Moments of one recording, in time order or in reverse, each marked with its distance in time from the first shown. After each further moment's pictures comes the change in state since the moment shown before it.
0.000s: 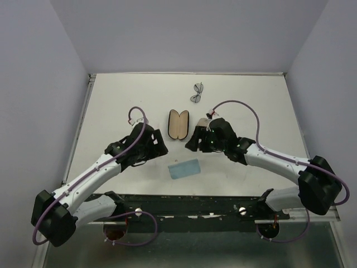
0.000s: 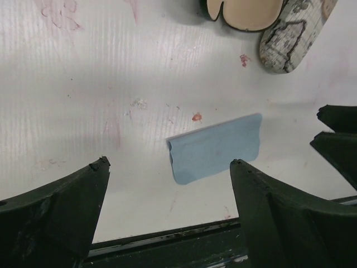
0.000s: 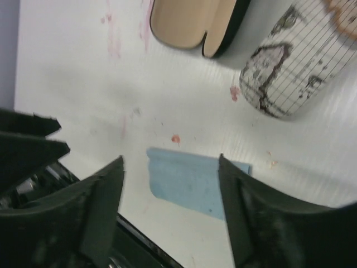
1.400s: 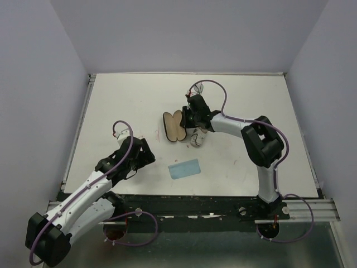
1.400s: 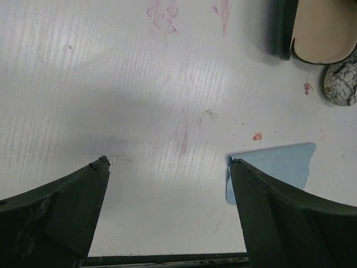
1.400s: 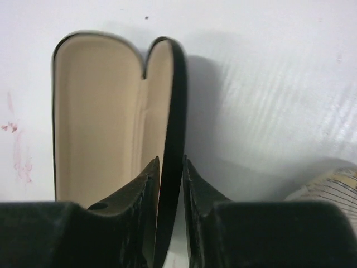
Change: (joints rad) left arm 0.091 -0.262 -0.233 0.019 -0.135 -0.027; right arm -0.122 0.699 0.613 -0.007 0.072 -0.244
